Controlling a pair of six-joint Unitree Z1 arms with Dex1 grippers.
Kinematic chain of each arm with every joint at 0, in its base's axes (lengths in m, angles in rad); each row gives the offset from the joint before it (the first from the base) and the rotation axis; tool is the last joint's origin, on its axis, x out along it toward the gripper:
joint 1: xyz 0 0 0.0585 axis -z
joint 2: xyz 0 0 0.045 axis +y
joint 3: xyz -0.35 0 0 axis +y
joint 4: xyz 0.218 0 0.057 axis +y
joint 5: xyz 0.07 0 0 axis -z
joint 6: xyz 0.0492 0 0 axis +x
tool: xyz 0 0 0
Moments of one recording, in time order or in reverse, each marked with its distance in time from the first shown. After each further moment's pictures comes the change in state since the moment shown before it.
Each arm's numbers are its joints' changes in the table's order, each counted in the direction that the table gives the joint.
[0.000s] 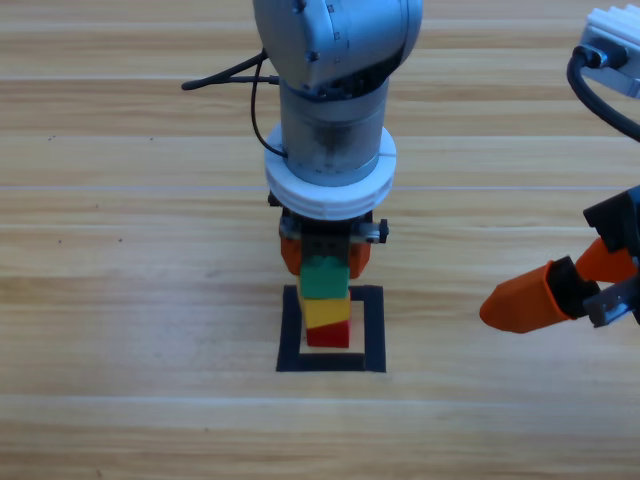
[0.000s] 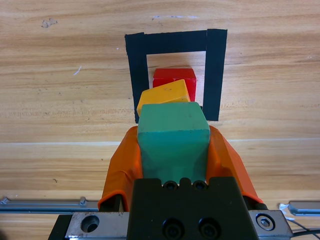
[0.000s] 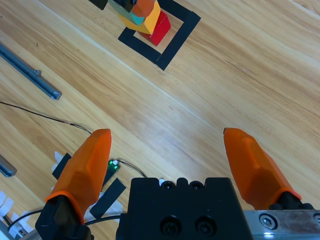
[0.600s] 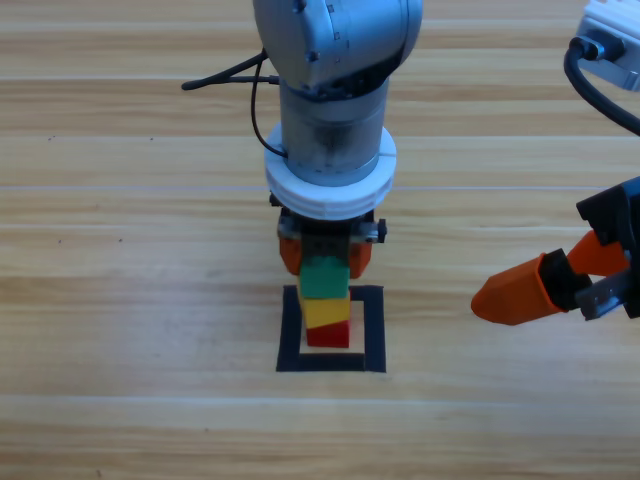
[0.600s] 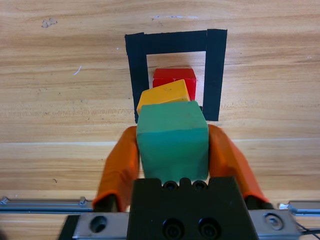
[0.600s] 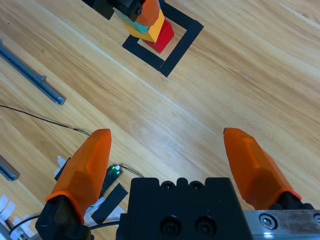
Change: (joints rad) arm 0 0.000 0.000 0.000 0.000 0.000 -0.001; arm 1 0.000 0.000 0.007 -0.031 0.000 -0.004
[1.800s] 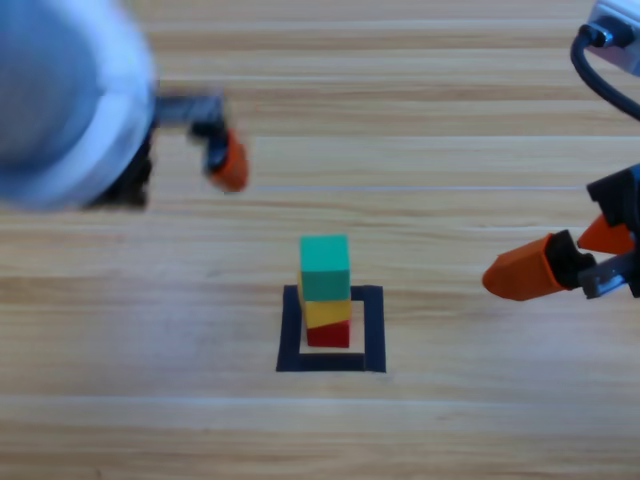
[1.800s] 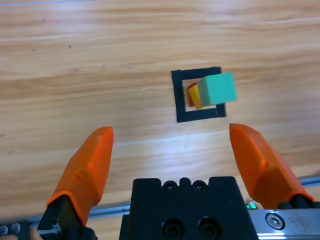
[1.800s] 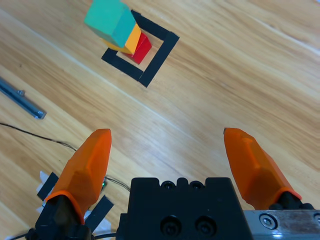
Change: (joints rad) arm 0 0.245 -0.694 0.677 -0.331 -0.415 -0.114; arm 1 0.001 0.000 0.000 -0.001 0.083 0.006
